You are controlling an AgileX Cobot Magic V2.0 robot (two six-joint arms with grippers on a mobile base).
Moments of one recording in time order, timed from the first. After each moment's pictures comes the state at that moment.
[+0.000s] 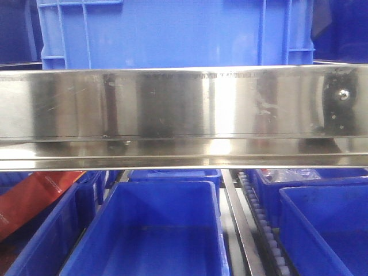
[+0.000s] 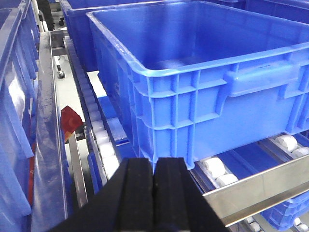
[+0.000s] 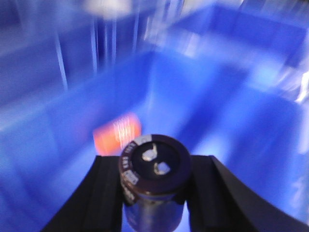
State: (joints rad) left arm -0.14 0.59 -0.89 -0.25 0.72 0.25; right arm 0.50 1.75 -2.09 0.17 0.97 -0.17
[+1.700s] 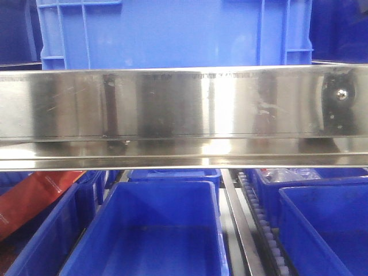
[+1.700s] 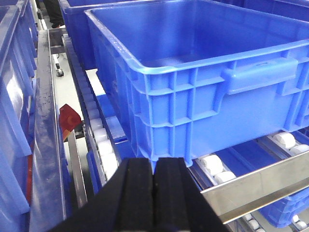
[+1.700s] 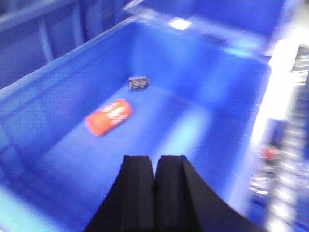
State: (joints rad) left arm -0.14 0.59 -0.89 -0.25 0.73 0.25; right arm 0.44 1.44 -1.89 0.14 1.01 -0.13
